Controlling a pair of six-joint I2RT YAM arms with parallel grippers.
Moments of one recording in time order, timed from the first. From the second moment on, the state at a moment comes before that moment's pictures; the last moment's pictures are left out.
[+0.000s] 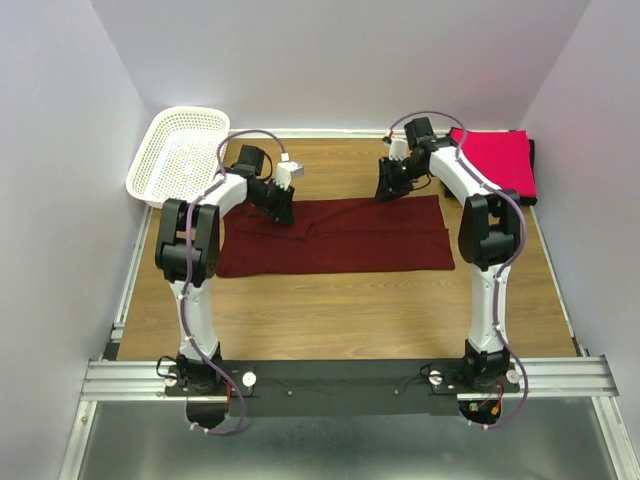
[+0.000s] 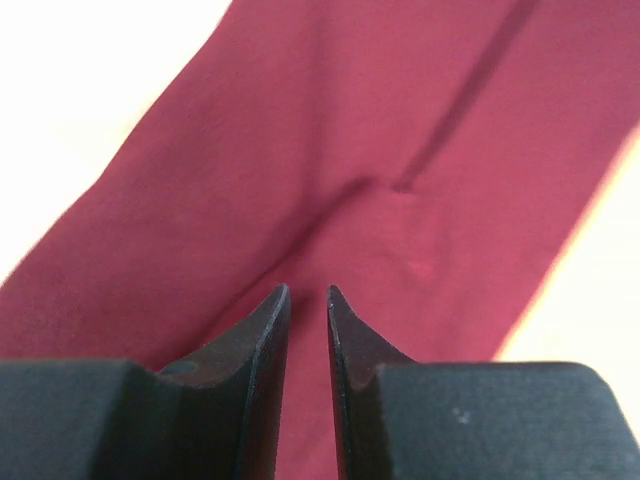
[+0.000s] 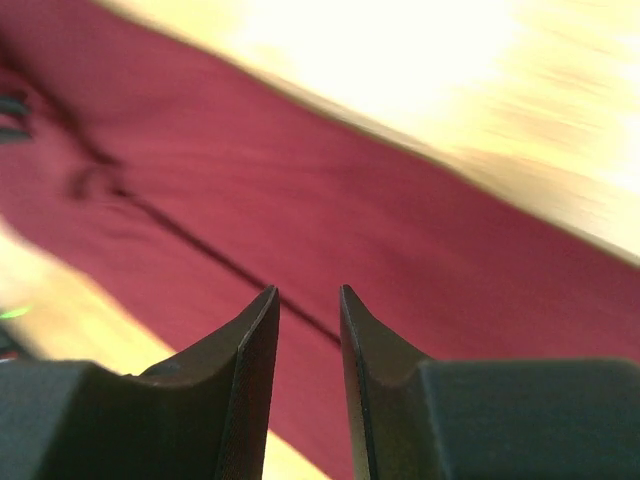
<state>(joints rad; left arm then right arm) -0.19 2.01 1.48 -0.56 0.70 0.39 0.24 2.24 1.92 -0.80 -0.55 0.07</state>
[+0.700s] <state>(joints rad) -0.20 1.74 1.41 -0.53 0.34 0.43 0.22 2.25 1.91 -1.00 -0.13 -0.38</state>
